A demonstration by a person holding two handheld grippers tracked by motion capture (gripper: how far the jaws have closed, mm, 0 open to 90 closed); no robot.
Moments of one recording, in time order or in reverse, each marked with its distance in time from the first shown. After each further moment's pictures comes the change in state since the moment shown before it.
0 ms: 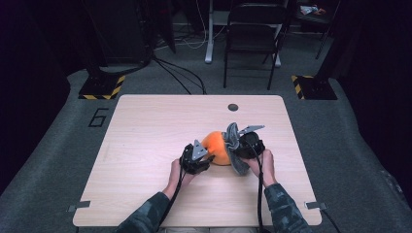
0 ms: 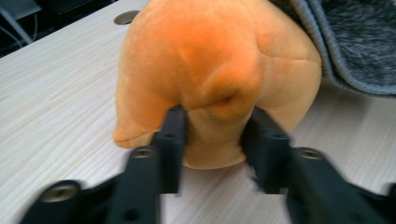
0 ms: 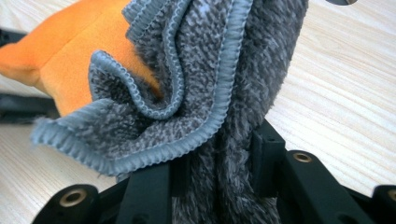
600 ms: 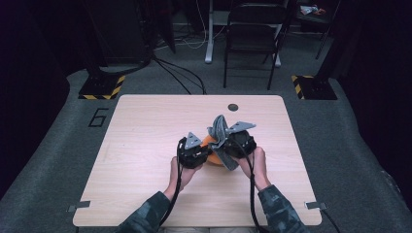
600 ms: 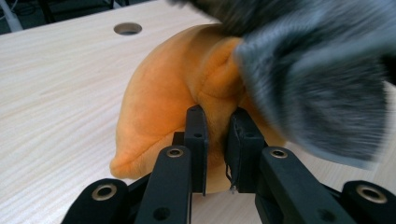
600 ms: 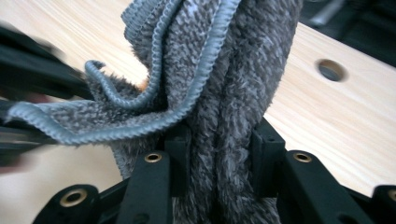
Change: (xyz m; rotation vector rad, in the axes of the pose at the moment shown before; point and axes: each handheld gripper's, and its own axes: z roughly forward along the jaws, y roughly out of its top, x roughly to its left) left arm 0.003 0.028 -0.023 -0.037 -0.059 -0.203; right arm 0.052 0.030 -0.033 -0.121 -0.044 -0.122
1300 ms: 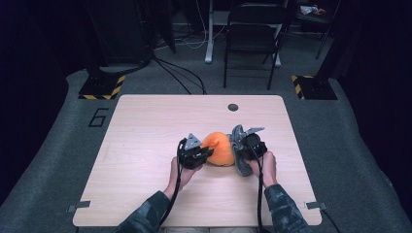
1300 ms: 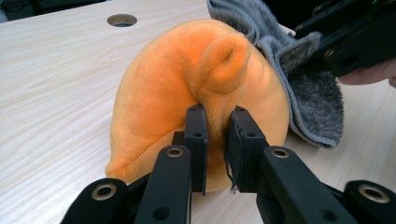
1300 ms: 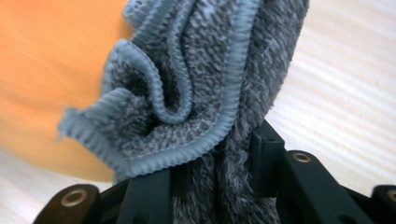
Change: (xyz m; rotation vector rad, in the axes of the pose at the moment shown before) left arm 0.009 -0.009 0.007 -0.002 -0.033 -0.001; right arm -0.051 -0.052 0.039 0.191 -0.058 0.142
